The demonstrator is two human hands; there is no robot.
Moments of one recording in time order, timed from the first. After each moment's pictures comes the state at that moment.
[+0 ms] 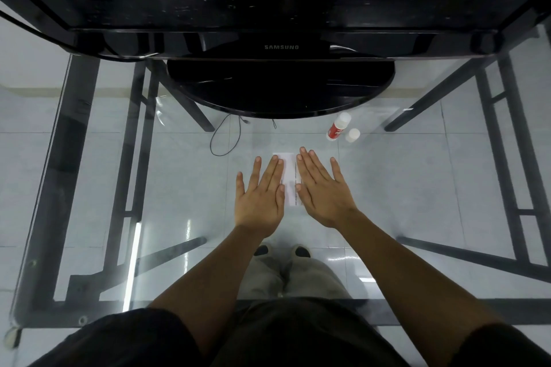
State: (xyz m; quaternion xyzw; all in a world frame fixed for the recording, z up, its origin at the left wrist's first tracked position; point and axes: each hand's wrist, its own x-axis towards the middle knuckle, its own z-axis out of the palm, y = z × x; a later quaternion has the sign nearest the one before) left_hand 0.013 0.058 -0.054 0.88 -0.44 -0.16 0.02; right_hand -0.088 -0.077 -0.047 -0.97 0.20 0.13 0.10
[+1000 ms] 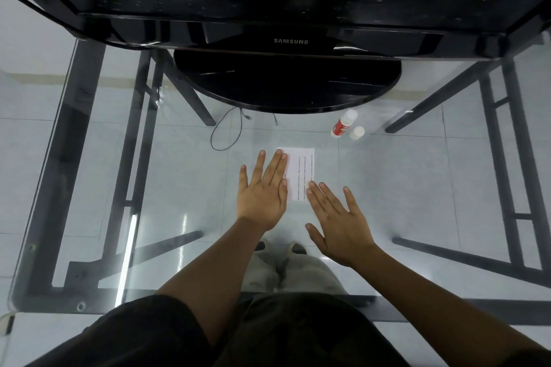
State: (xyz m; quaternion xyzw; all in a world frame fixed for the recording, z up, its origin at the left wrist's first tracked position) left_hand 0.014 0.059 -0.058 0.88 -0.44 -0.15 0.04; right_hand -0.143 -0.040 -0.022 -0.97 0.18 0.18 0.03
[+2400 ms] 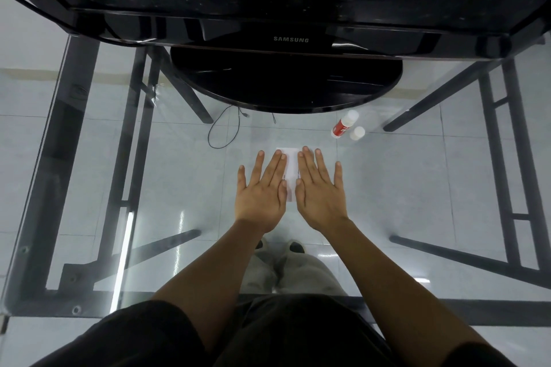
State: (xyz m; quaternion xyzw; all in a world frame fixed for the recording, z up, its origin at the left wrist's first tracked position) left_hand 0.013 0.060 -0.057 0.88 -0.44 -0.15 0.04; right_hand -0.081 -0.049 -0.043 -0.95 0.29 0.12 0.08
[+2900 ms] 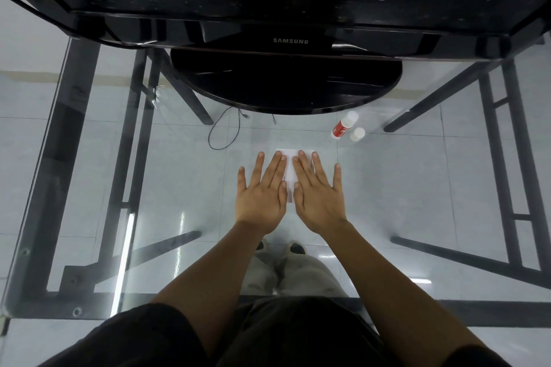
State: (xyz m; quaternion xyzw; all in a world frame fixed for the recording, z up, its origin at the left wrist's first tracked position) left_hand 0.013 0.059 -0.056 0.88 -0.44 -0.15 0.04; right_hand -0.082 -0.046 -0.045 -0.95 0.27 0.12 0.06
